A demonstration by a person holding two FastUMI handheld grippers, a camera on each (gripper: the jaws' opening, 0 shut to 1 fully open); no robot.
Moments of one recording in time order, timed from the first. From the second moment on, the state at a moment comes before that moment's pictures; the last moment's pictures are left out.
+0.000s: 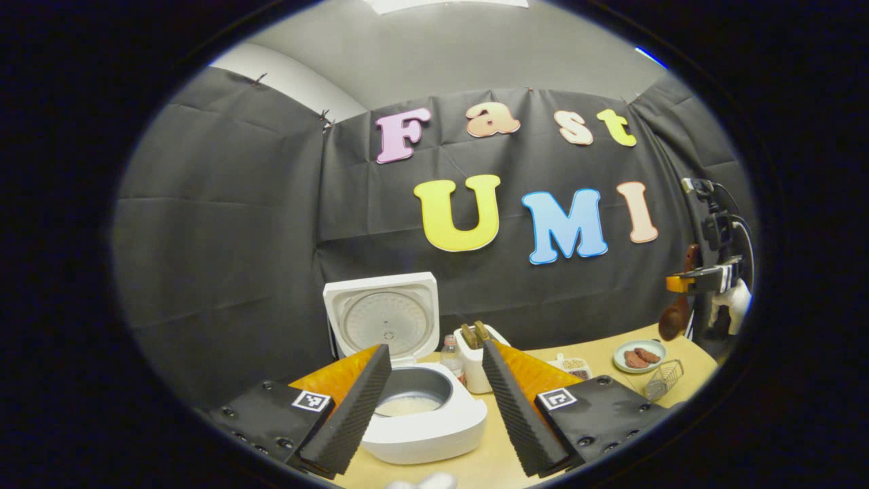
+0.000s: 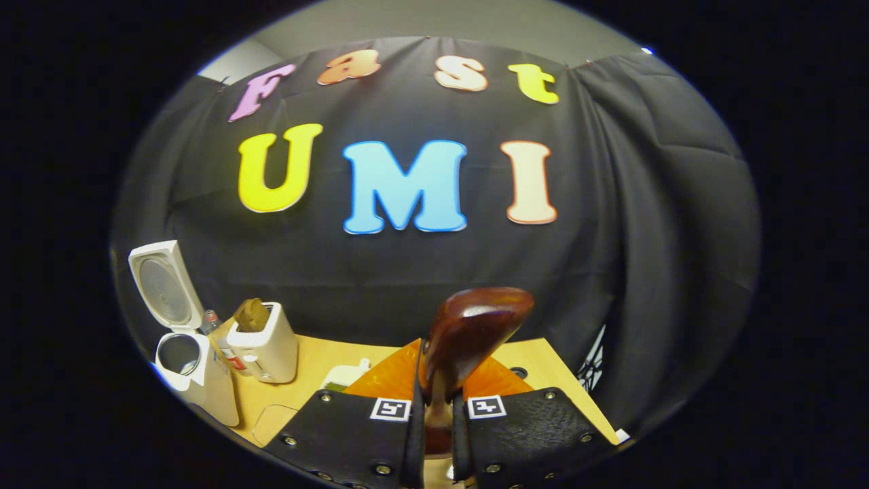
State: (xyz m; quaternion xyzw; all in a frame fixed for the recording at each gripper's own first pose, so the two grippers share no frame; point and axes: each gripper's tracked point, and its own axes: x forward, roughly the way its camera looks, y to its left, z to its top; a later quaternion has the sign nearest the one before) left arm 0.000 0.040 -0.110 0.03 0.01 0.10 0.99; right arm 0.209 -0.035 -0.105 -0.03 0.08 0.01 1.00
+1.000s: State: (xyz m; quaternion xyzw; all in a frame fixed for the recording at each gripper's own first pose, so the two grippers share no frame) left arm -0.024 0.077 -0.121 0.08 0.01 0.13 0.99; right arm 0.205 0.102 -0.296 -0.34 0.15 0.13 0.92
